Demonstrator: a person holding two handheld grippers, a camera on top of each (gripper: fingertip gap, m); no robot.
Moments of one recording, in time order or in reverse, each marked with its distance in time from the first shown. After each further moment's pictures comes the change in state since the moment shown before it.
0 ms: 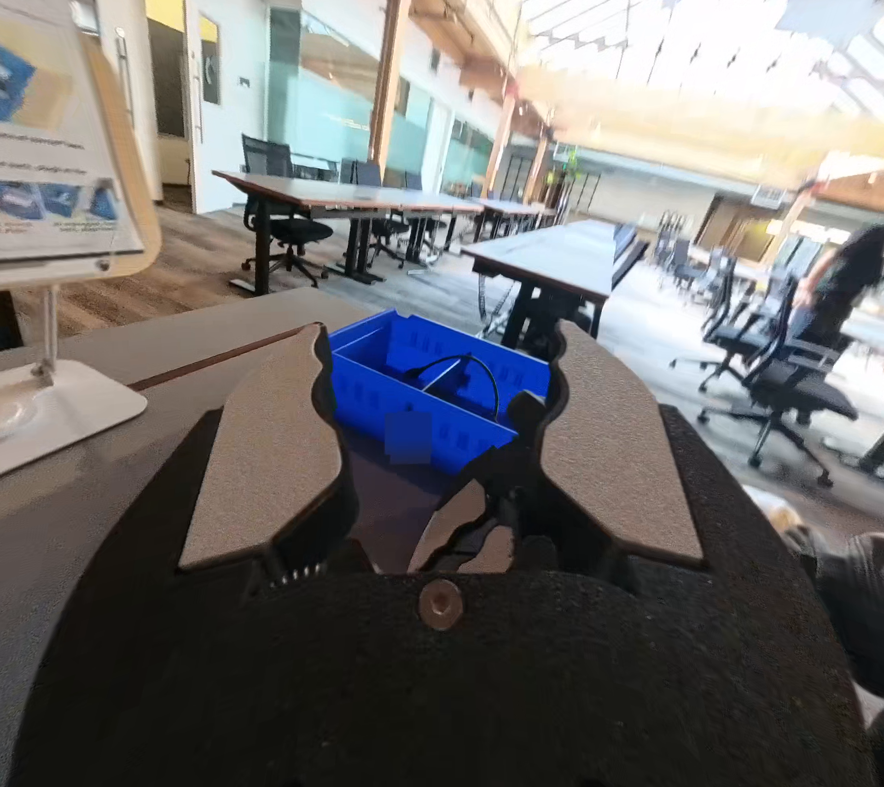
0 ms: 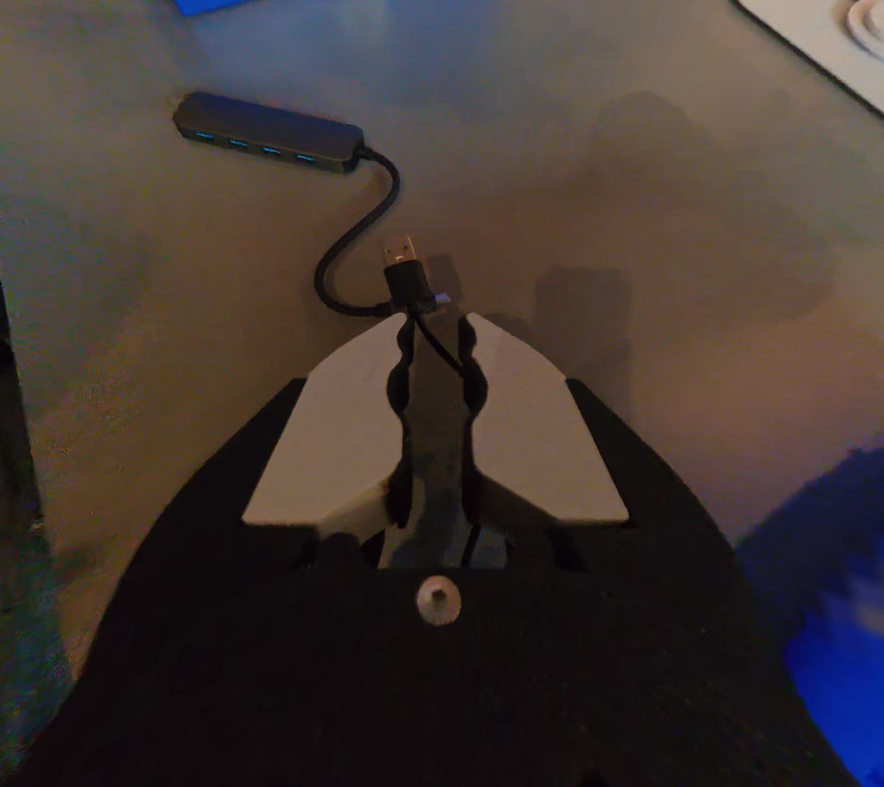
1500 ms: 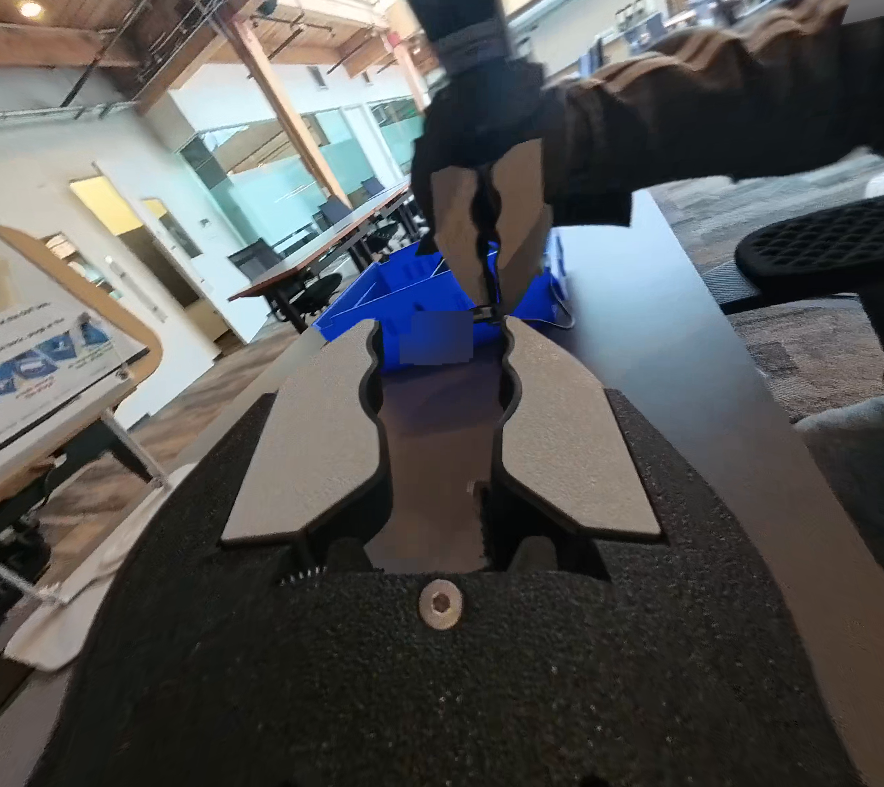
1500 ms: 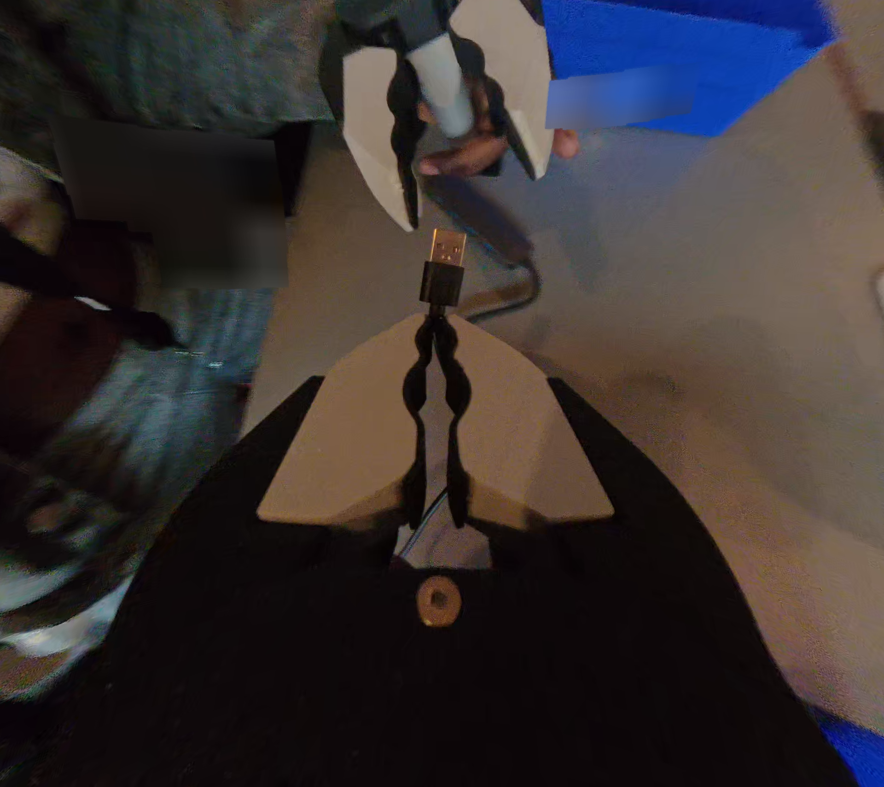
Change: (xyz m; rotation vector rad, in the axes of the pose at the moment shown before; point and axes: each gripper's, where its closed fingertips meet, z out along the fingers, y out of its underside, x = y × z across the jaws) left arm 0.027 0.115 -0.053 -0.059 0.203 0.673; right arm -0.053 -0.067 -0.064 0.018 -0.412 -0.400
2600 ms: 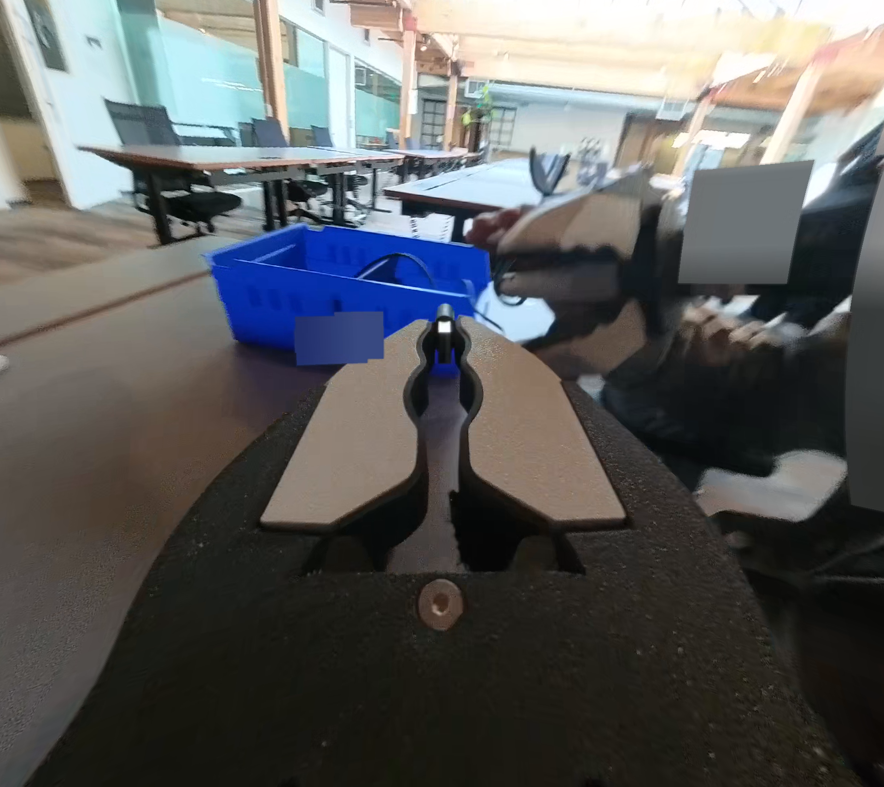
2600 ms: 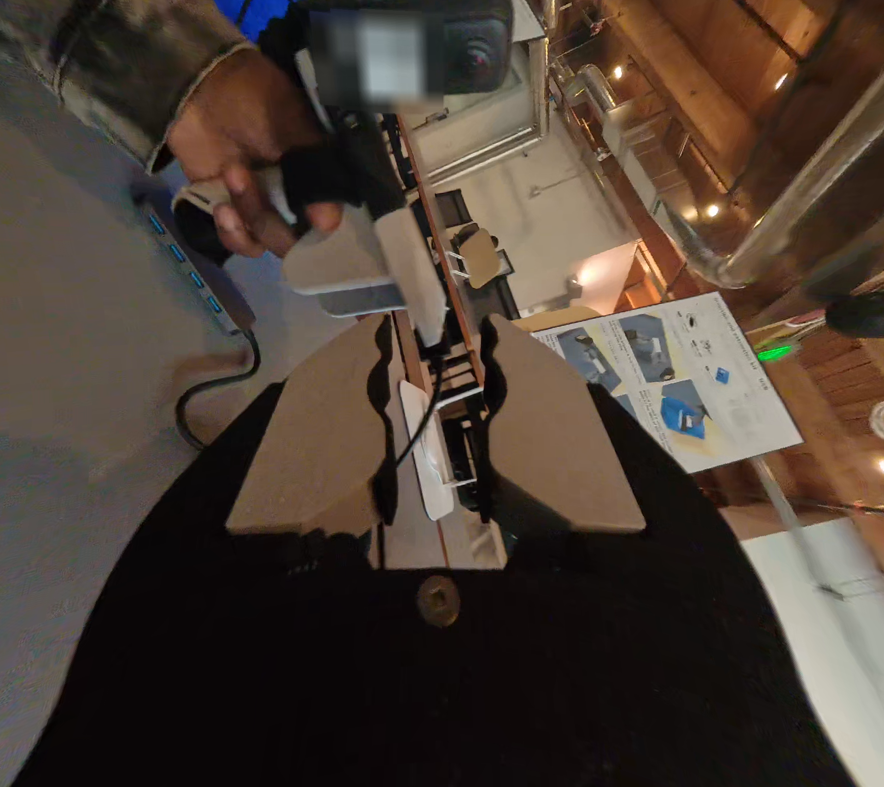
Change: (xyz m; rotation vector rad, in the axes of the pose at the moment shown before) left arm 0.002 -0.013 0.021 0.024 0.036 -0.582; right arm -0.006 -0.051 -0.018 0.158 0.889 -0.776
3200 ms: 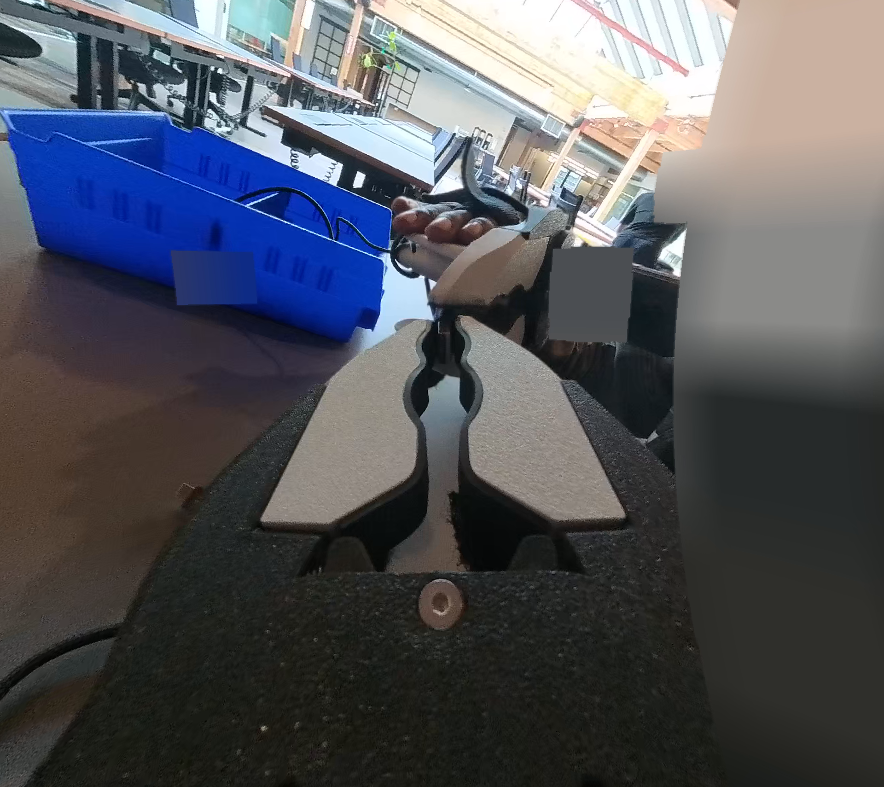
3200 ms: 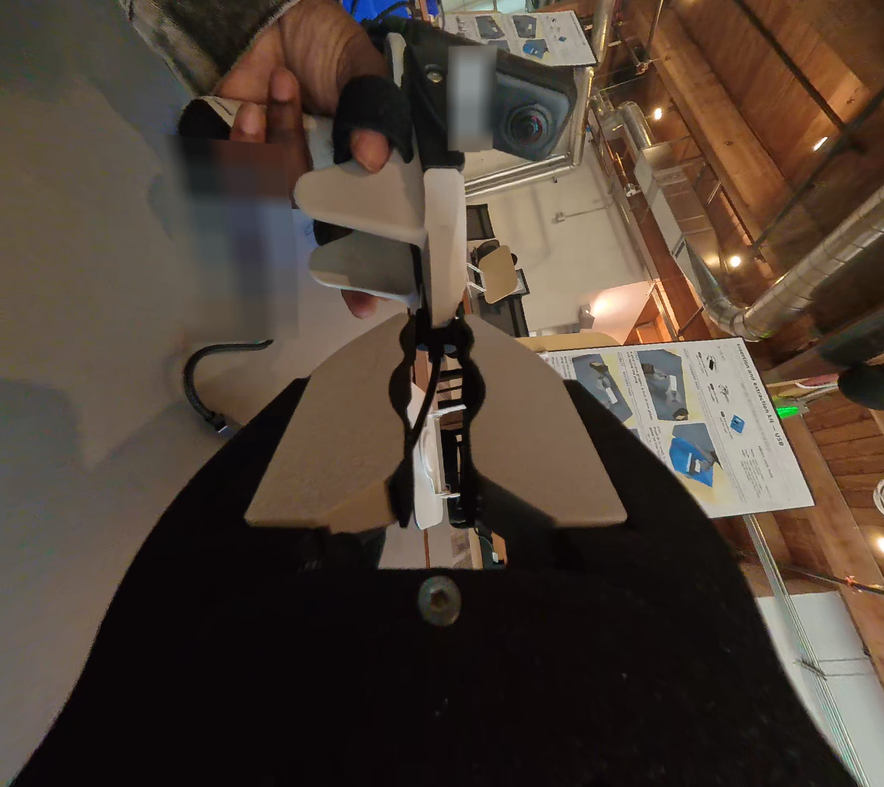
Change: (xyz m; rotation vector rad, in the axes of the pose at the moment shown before) left arm 0.020 0.014 0.000 -0.089 0.216 -0.324; right arm -0.018 0.012 0.008 0.027 -0.087 -0.120
